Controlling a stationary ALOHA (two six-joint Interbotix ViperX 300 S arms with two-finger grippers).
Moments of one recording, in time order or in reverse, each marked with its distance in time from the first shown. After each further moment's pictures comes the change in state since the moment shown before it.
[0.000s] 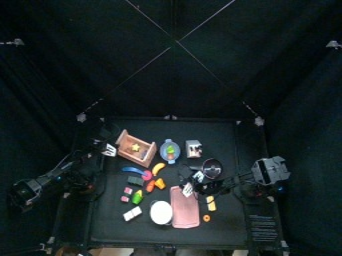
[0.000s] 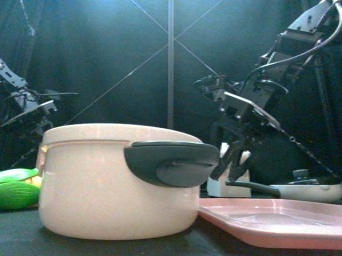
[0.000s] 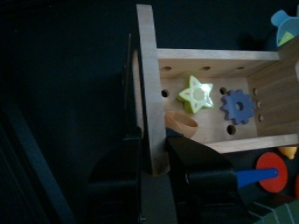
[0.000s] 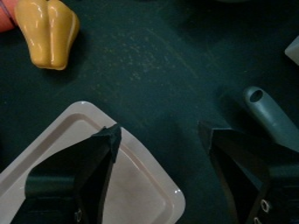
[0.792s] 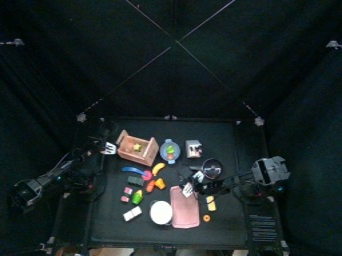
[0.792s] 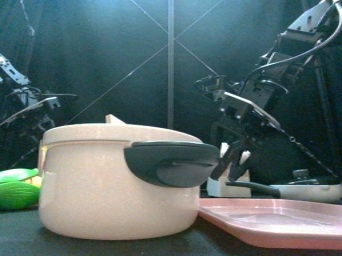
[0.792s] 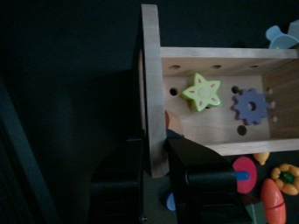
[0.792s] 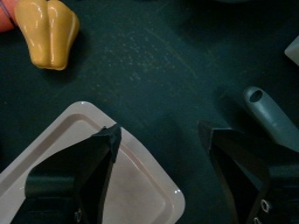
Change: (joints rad) left arm 0.048 -0.005 -0.046 0.037 0.107 -0.176; right arm -0.002 0.000 0.000 -0.002 -0.002 0.000
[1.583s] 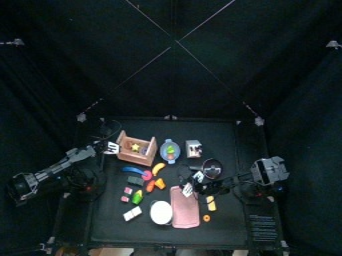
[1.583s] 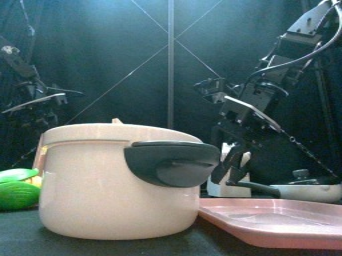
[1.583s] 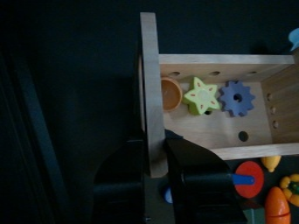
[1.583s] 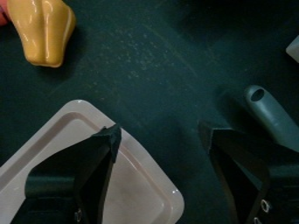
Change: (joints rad) left arm -0.261 0.025 -0.104 0.565 0.204 -0.706; right arm -0.002 0.012 0.000 -0.002 0.000 0.000
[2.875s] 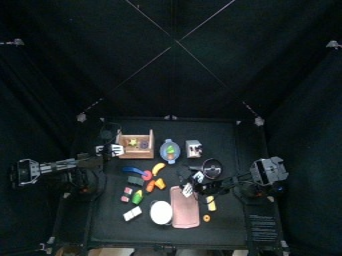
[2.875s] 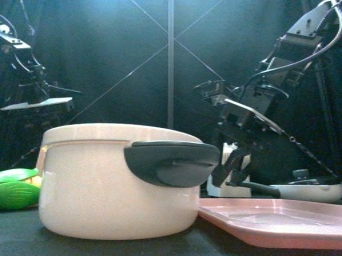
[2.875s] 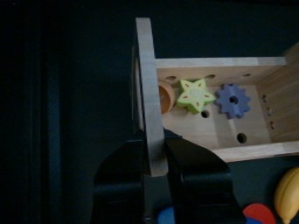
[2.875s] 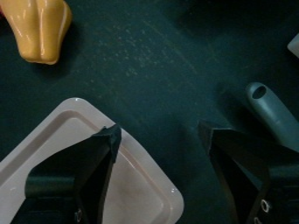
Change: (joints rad) left arm -0.390 0.120 0.002 0.433 0.181 -0.732; right arm 0.003 0.011 0.000 0.003 0.000 0.000
